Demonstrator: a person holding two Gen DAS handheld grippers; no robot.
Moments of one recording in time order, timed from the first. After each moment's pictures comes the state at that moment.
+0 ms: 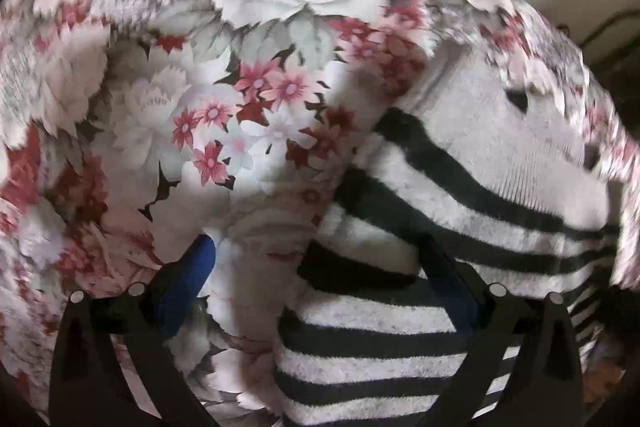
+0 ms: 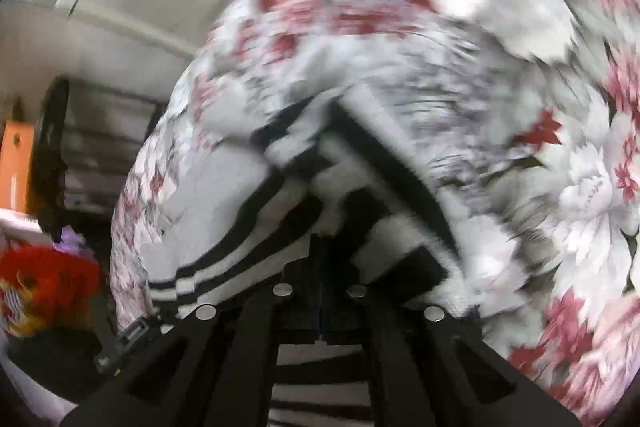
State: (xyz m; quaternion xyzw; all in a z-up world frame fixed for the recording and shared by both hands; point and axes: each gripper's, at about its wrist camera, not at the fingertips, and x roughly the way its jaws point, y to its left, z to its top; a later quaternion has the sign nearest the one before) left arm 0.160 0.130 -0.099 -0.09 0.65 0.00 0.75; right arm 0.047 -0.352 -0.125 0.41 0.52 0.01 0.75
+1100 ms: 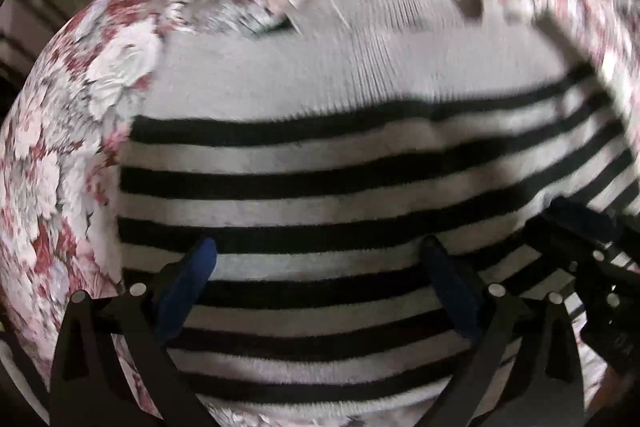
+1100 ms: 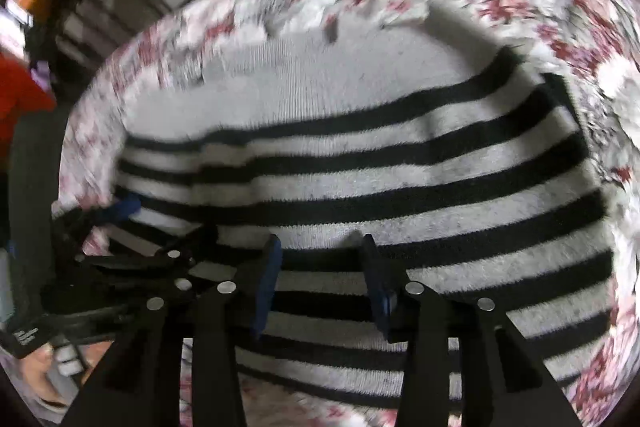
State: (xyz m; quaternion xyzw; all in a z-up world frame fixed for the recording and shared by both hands) left arm 0.123 -0.010 -0.076 0.12 0.60 -0.08 0.79; right arm 0.068 -0.192 -0.087 0.14 0.57 0.08 0.81
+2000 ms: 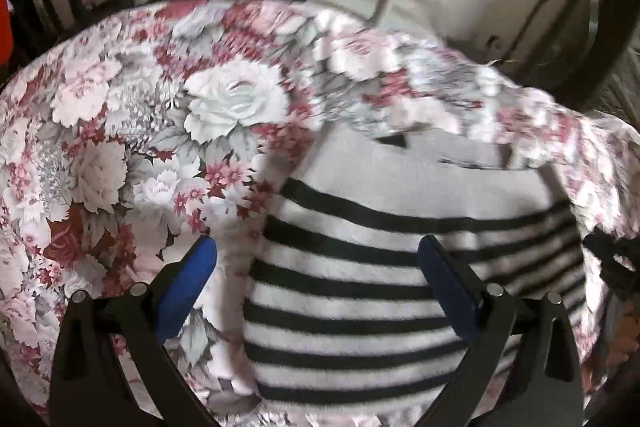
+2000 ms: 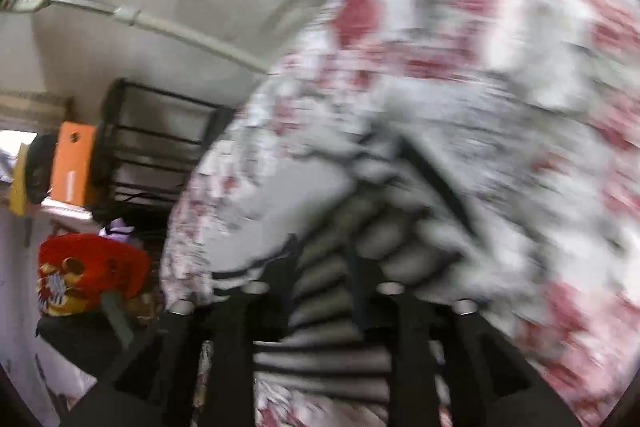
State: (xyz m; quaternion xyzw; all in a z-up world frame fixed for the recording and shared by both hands) left arm 0.137 0.081 -0.032 -0.01 0.55 -0.05 0.83; right arm 0.058 -0.328 -0.070 0.41 0.47 0.10 0.77
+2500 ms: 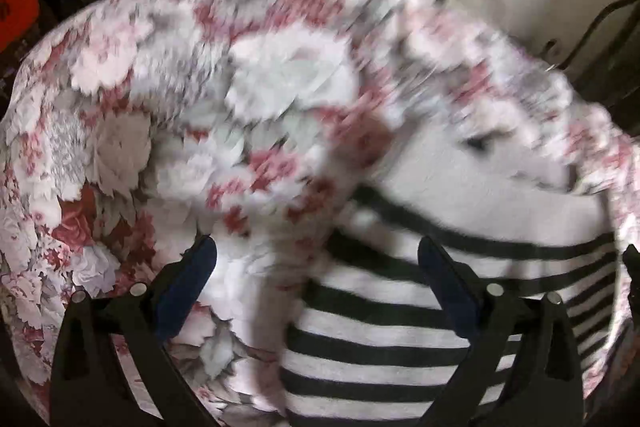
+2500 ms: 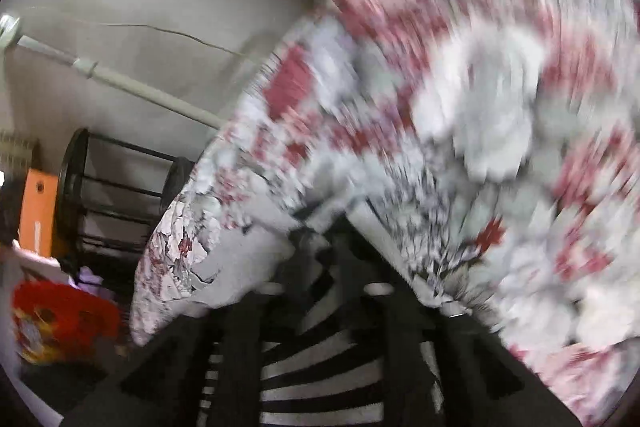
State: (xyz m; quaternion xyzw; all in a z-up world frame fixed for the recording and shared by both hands) left arm 0.155 0.079 -0.051 -0.03 0.56 0.01 0.83; right arm 0.056 -0.369 -0.065 0.40 0.44 -0.02 0.81
